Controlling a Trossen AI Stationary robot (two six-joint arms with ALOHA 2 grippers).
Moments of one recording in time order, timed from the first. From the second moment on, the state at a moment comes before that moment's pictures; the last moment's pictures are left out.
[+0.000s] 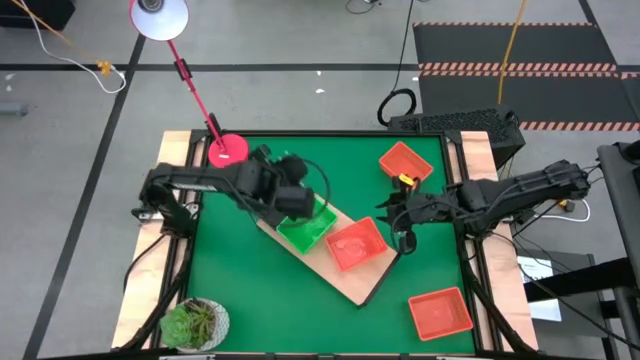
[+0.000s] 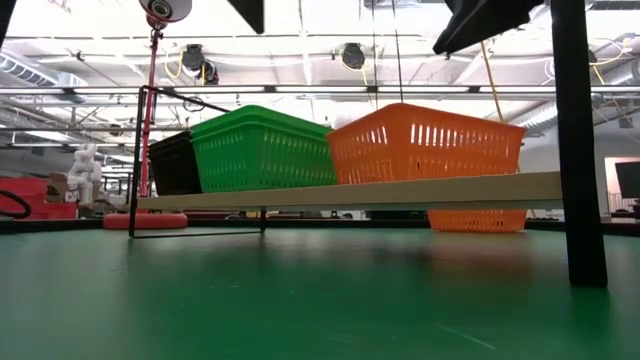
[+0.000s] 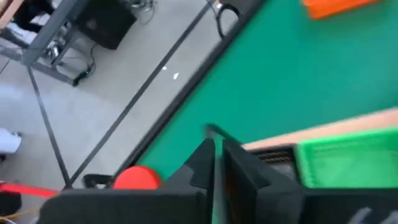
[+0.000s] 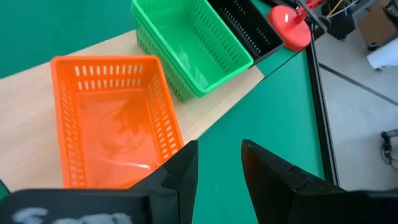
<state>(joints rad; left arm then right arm) -0.12 1.78 2.00 -1.53 -0.80 -0.63 0.22 1.07 0.96 -0.64 0.34 -0.22</state>
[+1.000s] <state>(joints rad) 0.38 1.41 1.12 -1.16 -0.50 -0.75 0.22 1.07 0.96 -0.64 0.34 -0.20</state>
